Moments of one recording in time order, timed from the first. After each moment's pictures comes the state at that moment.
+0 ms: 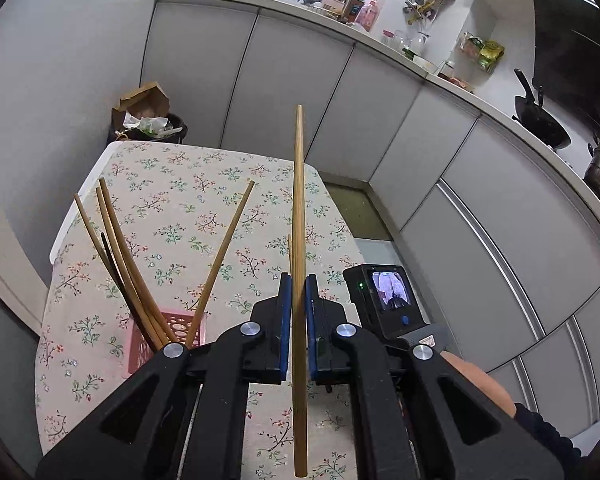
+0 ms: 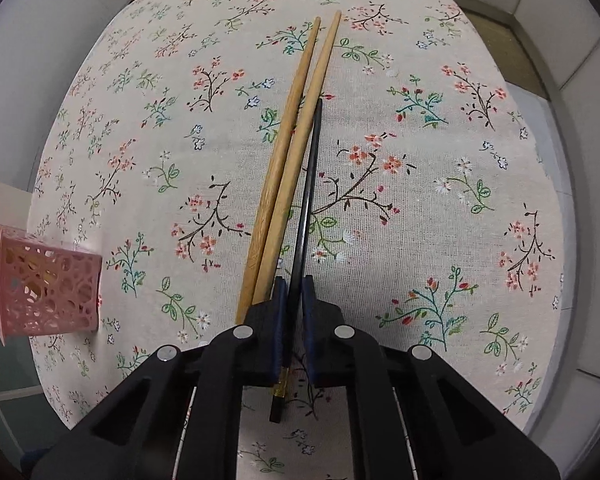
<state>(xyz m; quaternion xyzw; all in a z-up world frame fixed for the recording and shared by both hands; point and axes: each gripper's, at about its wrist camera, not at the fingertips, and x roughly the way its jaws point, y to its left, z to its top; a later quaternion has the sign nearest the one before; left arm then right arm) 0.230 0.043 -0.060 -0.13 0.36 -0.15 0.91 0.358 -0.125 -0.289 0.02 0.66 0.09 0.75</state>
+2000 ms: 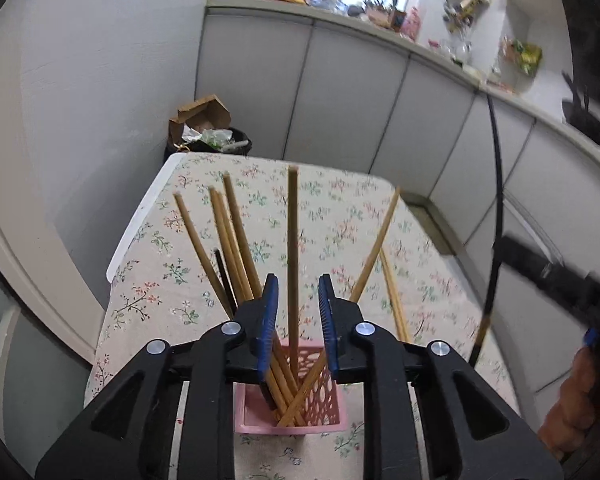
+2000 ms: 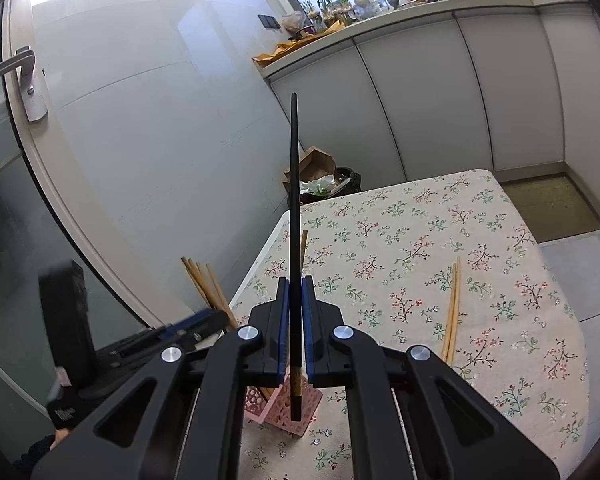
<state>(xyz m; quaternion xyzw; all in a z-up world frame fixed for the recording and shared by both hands) 0.251 0.119 -0.099 -0.11 0.32 -0.06 0.94 0.278 -0.083 -0.113 0.15 0.31 0.26 0.90</state>
